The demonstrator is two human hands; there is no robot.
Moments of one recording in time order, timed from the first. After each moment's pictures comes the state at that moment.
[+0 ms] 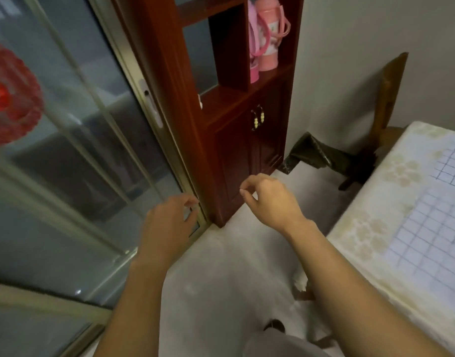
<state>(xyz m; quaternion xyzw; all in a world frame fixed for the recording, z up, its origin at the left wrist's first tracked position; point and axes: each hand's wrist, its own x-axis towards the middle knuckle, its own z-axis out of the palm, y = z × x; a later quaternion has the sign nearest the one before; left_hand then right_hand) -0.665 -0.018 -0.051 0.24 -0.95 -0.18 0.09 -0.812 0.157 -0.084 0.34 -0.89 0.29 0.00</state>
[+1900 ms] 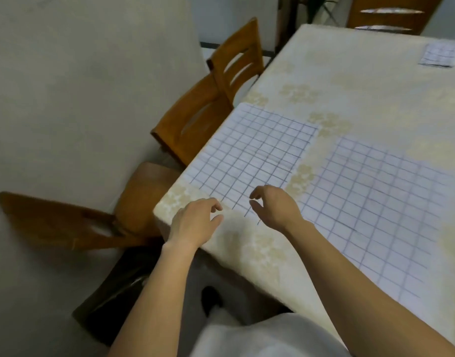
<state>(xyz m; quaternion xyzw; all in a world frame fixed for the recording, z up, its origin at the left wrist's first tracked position) -1.481 0.441 -0.139 -0.63 -0.75 -0.02 -0.21 -1.284 0.522 -0.190 -0.53 -0.79 0.29 0.08</state>
